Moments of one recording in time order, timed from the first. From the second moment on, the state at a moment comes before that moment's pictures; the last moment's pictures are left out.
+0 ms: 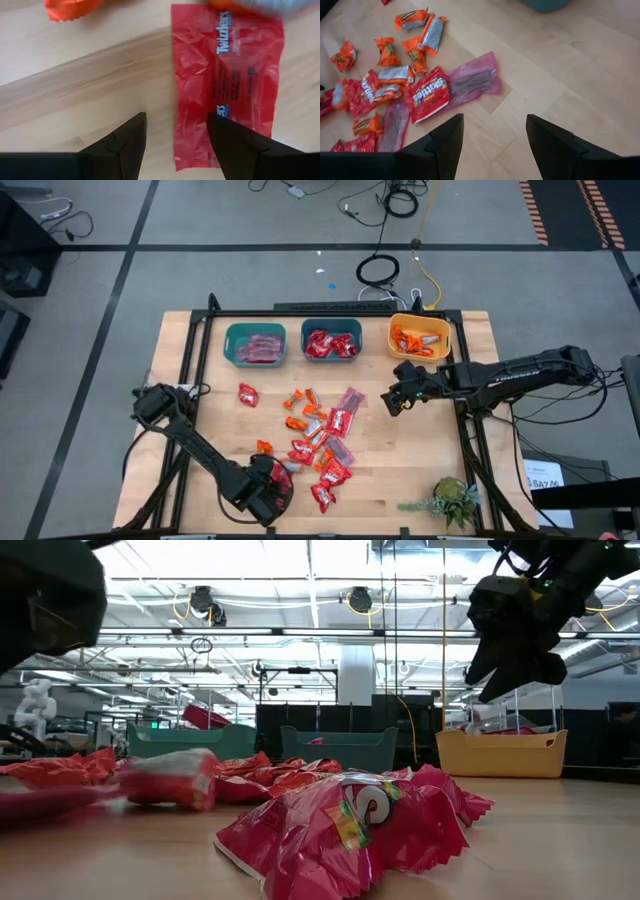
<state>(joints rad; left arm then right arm) -0.74 1.98 1.29 -0.80 -0.12 -1.98 0.07 1.02 0.63 -0.49 0.23 0.88</state>
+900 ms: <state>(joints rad) -0.74 1.97 1.29 -0.87 -0.09 -1.90 0.09 1.02 0.63 -0.49 0.24 0.89</state>
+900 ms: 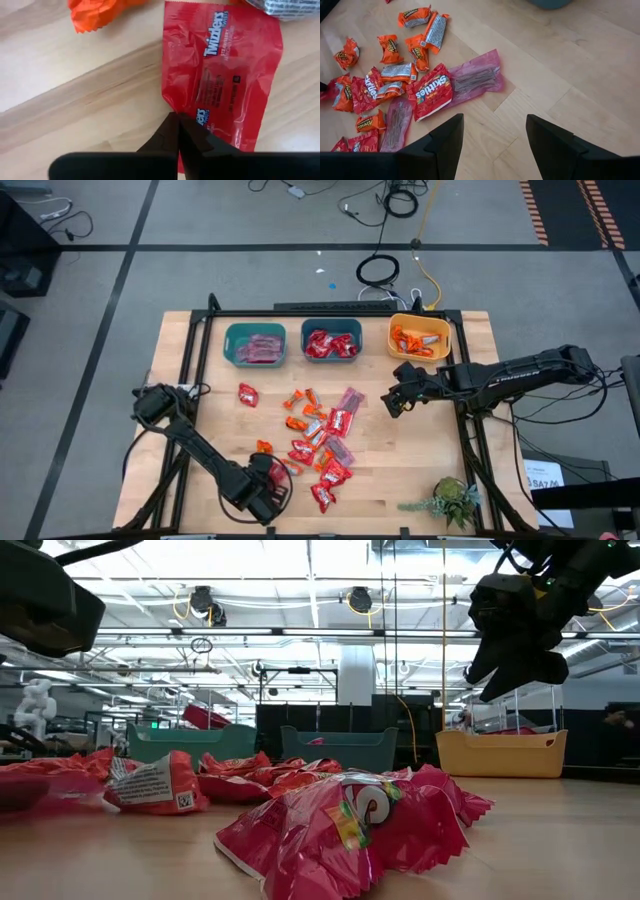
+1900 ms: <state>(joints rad) -0.34 1.26 1.28 -1.57 -0.45 -1.41 0.09 1.02 0.63 -0.47 0.32 0.88</state>
